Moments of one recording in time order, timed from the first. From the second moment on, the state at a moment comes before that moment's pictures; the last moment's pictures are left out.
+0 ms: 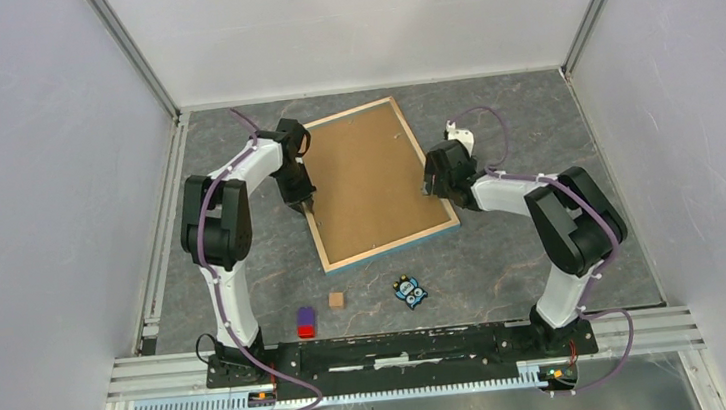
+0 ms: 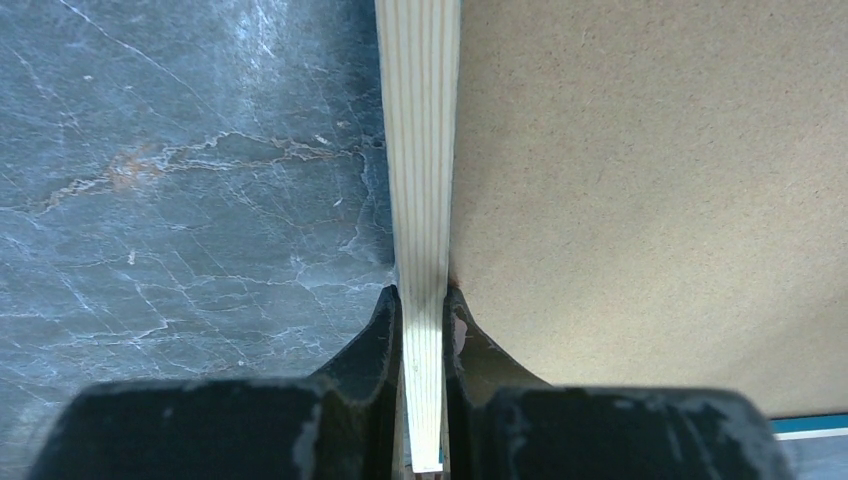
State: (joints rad) left arm -0.27 2.06 1.53 -0.92 0.02 -0.53; right arm 0.45 1.76 0.92 0.03 0.32 0.51
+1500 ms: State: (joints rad) left arm -0.27 2.06 1.52 -0.91 0.02 -0.53; right arm 0.49 1.78 0.97 -0.02 0.31 0.35
